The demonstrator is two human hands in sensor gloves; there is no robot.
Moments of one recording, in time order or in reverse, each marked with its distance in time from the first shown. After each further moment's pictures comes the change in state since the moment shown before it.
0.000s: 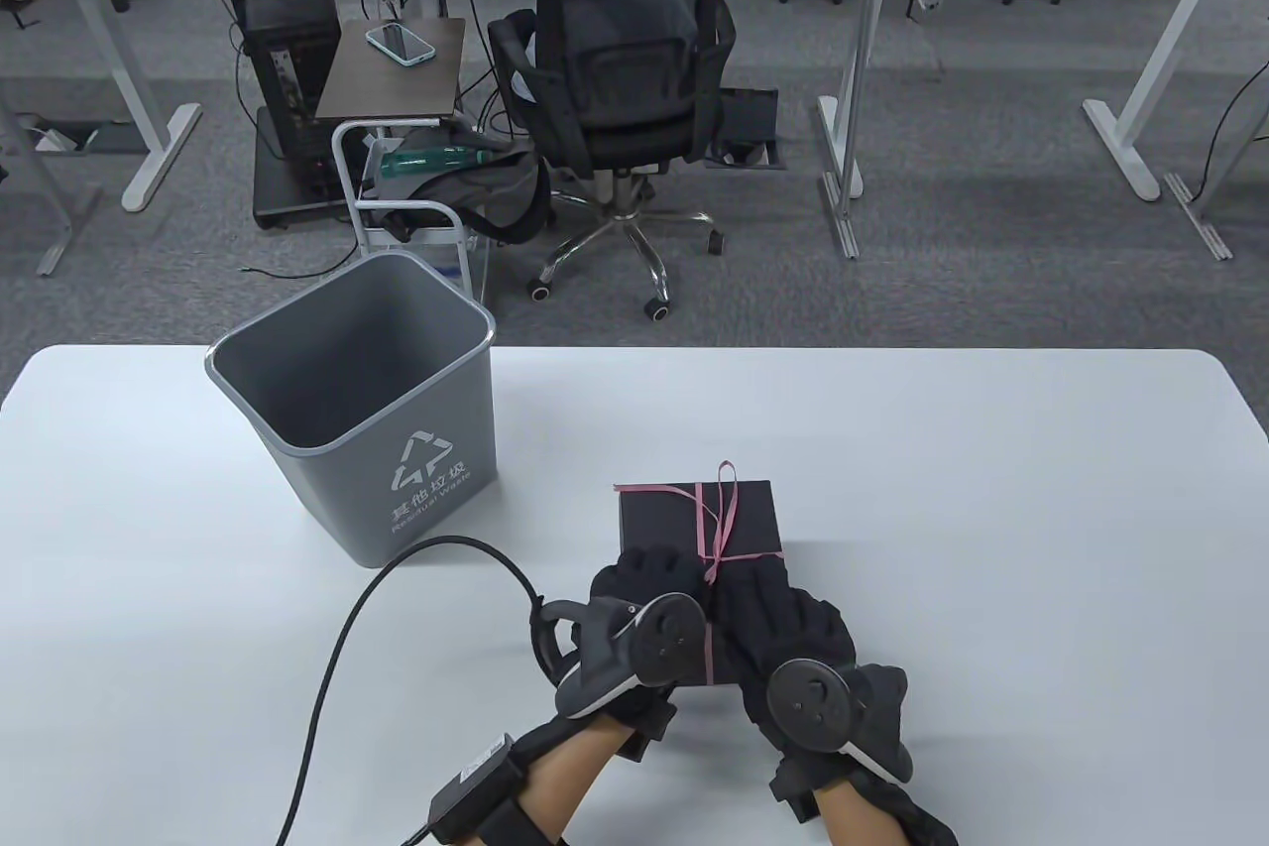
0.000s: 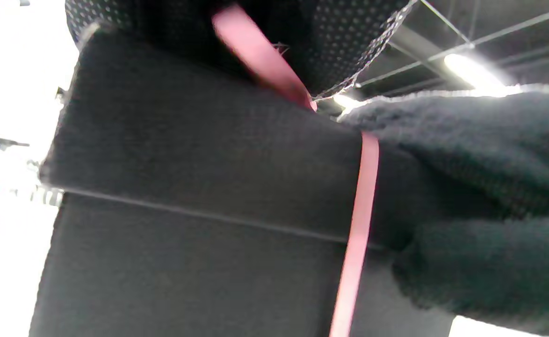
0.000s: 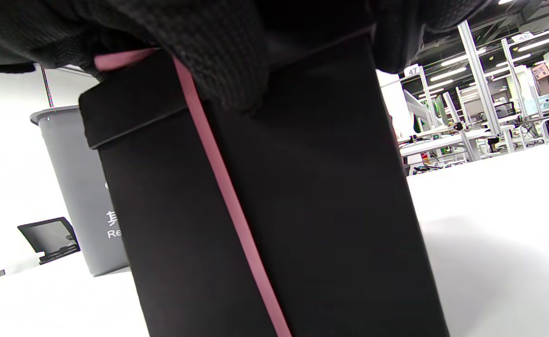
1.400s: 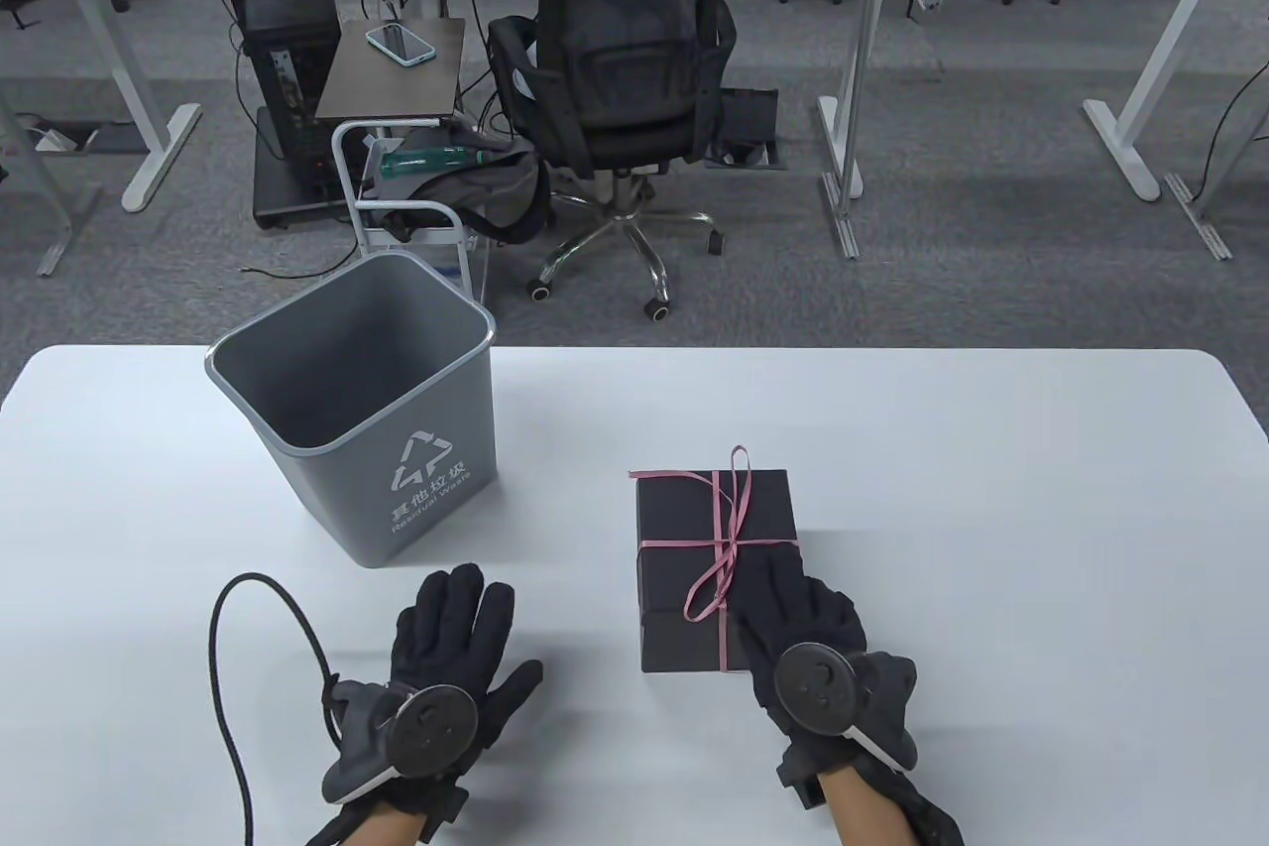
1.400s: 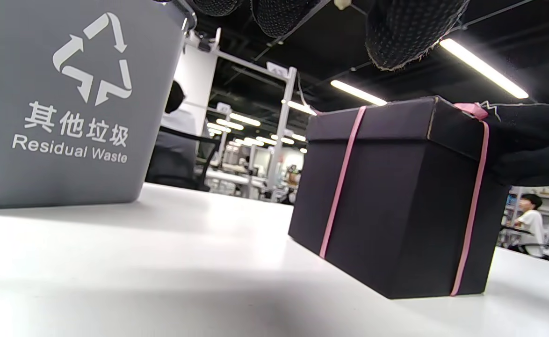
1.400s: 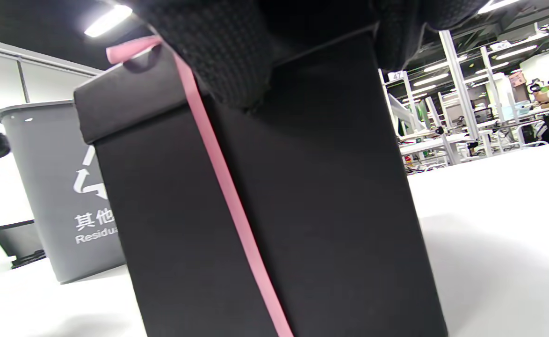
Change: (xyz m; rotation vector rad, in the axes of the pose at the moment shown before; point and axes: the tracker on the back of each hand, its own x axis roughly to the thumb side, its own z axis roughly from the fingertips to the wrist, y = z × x) left_hand -0.152 0.009 0.098 -0.038 -0.046 -0.096; right_hand -0.009 0.001 -0.006 -0.005 0.035 0.022
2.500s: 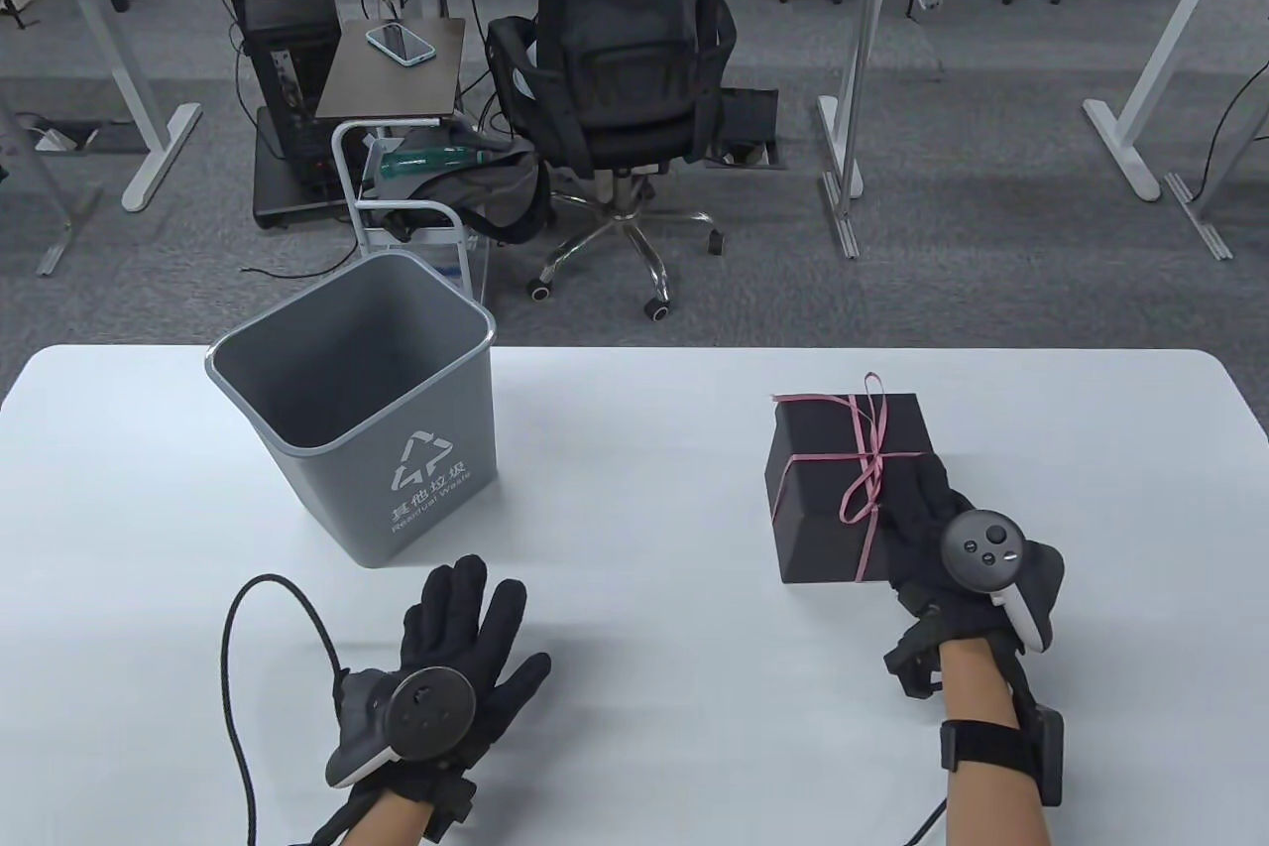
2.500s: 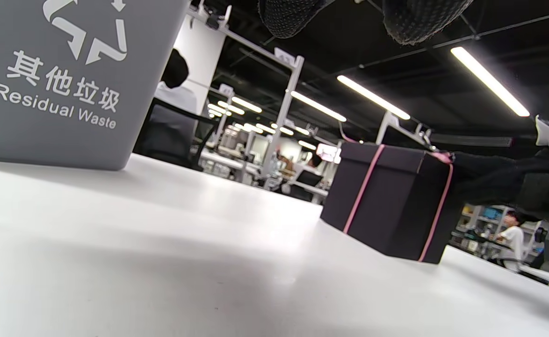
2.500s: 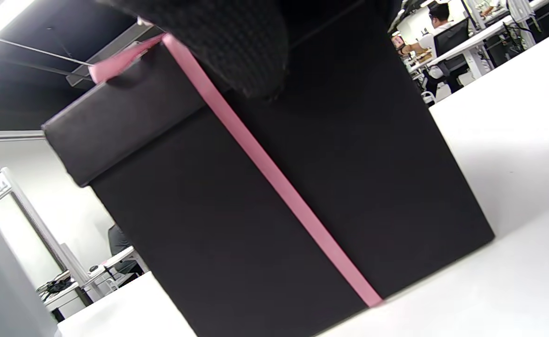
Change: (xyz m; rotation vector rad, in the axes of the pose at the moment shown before) left_hand -0.006 -0.010 -0.008 -0.051 0.011 0.121; right_hand -0.151 -0.031 -0.059 0.005 0.309 -0.201
